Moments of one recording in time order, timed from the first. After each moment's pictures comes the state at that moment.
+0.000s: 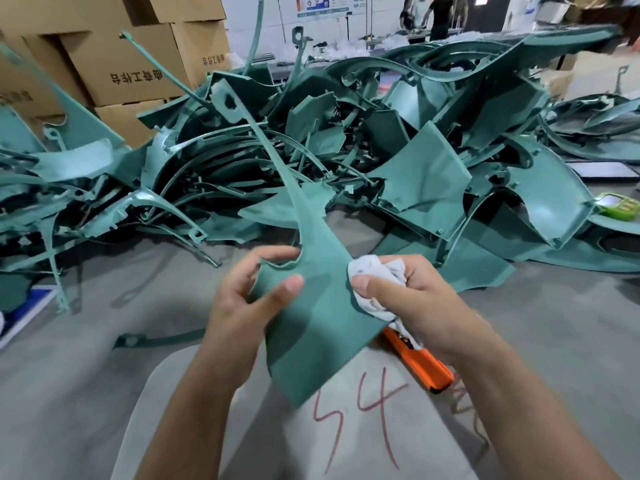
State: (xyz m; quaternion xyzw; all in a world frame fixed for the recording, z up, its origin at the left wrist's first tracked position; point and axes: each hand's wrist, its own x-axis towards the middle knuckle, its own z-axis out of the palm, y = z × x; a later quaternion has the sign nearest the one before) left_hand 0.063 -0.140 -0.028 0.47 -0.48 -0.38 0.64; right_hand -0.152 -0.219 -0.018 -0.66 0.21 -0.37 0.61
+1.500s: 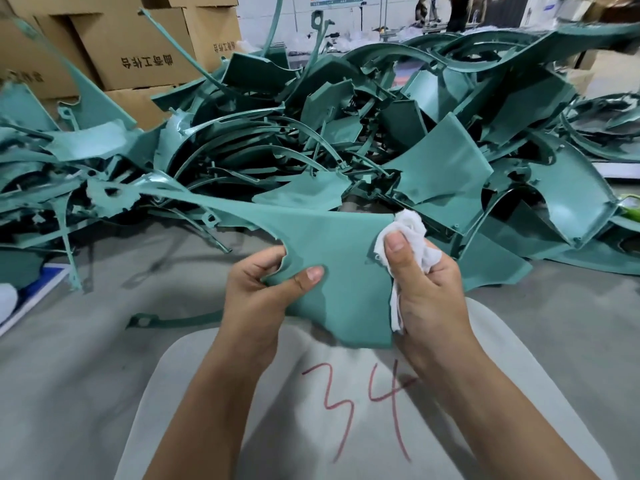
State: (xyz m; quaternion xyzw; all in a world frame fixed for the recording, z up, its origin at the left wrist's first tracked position) left_hand 0.052 -0.141 -0.028 0.44 -0.43 -0.38 0.69; right_hand -0.116 -0.200 -0.033 -0.43 0.25 -0.57 0.65
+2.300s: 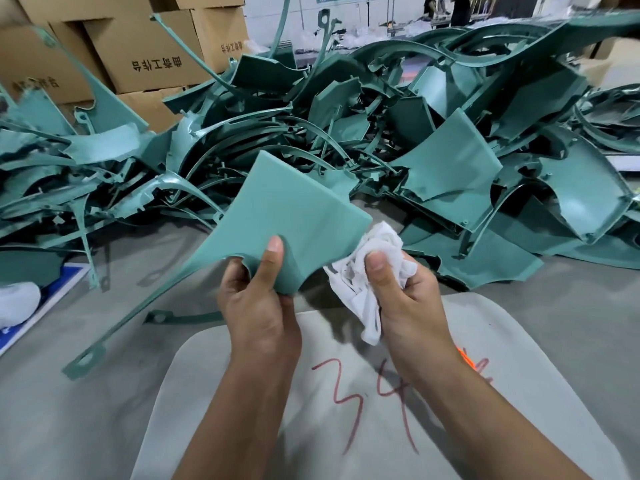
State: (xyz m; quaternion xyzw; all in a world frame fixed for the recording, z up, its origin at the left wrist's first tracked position) left_hand 0.030 -0.144 -0.015 0.37 -0.13 -0.33 0.86; right_hand -0.103 -0.186 -0.042 -0.52 0.25 -0.55 0.60
